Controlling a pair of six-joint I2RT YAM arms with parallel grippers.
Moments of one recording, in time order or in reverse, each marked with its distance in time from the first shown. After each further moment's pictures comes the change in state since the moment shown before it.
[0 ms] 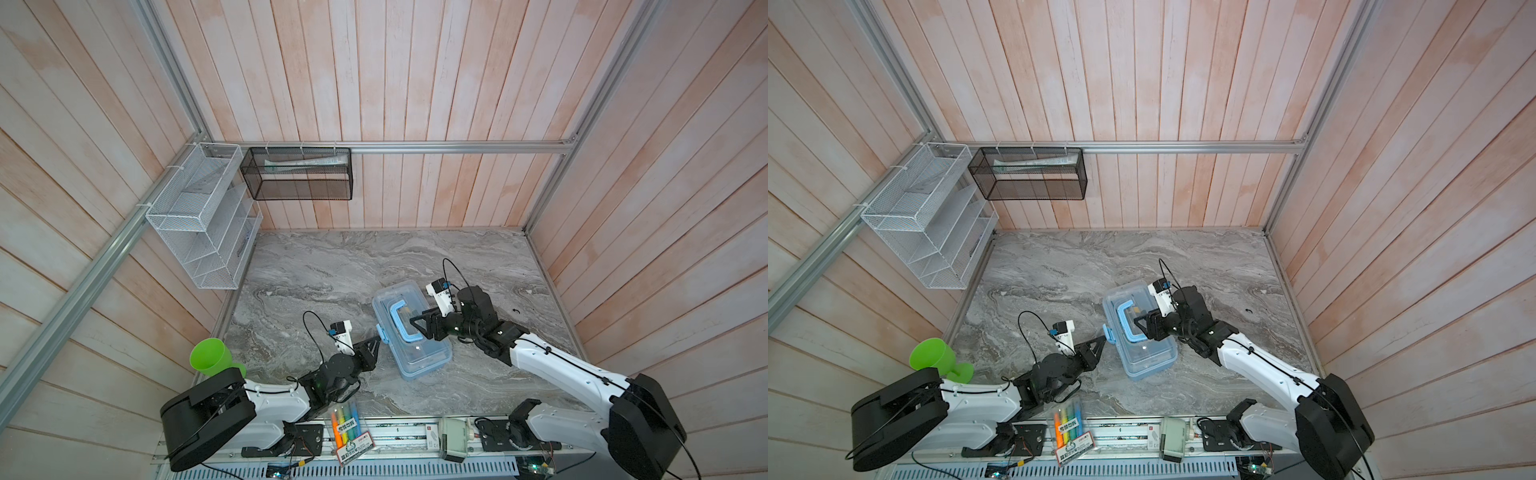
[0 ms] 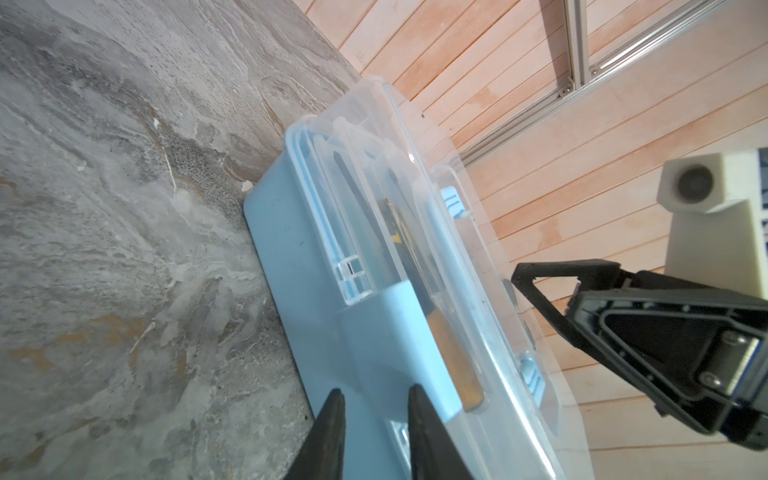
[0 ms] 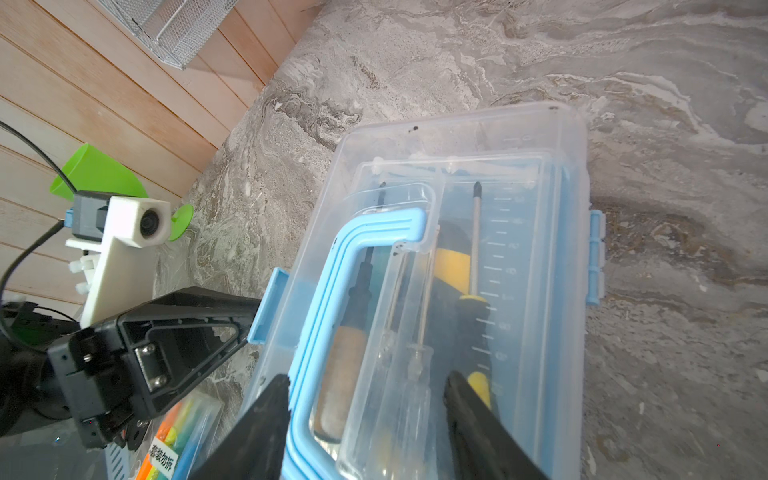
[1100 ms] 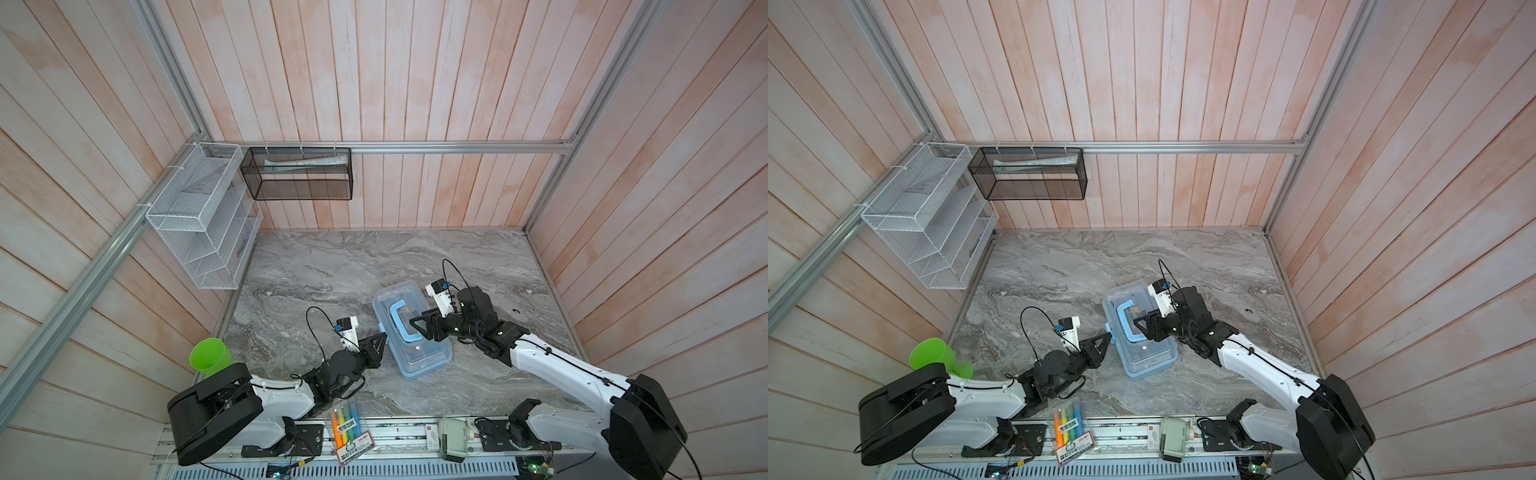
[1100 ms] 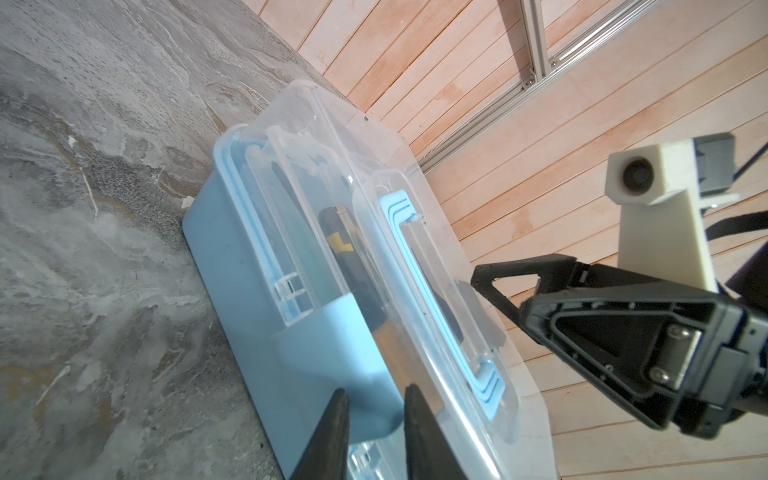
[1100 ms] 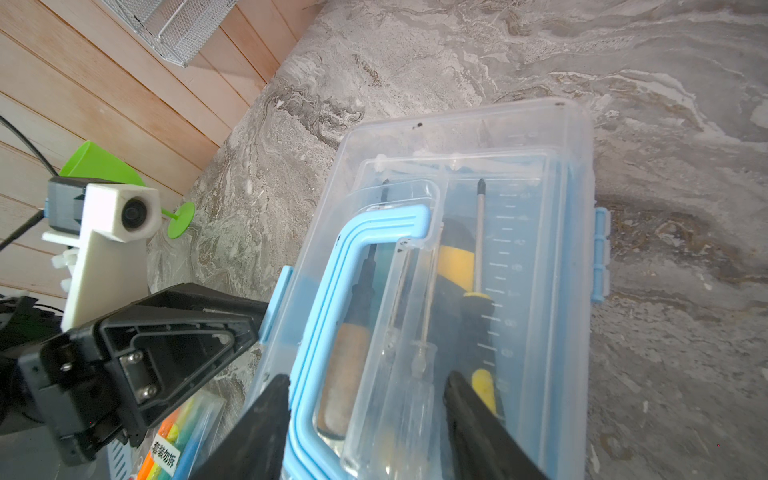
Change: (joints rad) left arm 0.000 0.051 0.040 0.063 0.040 0.055; right arm 0.005 -0.005 -0.002 -0.003 0.000 0.002
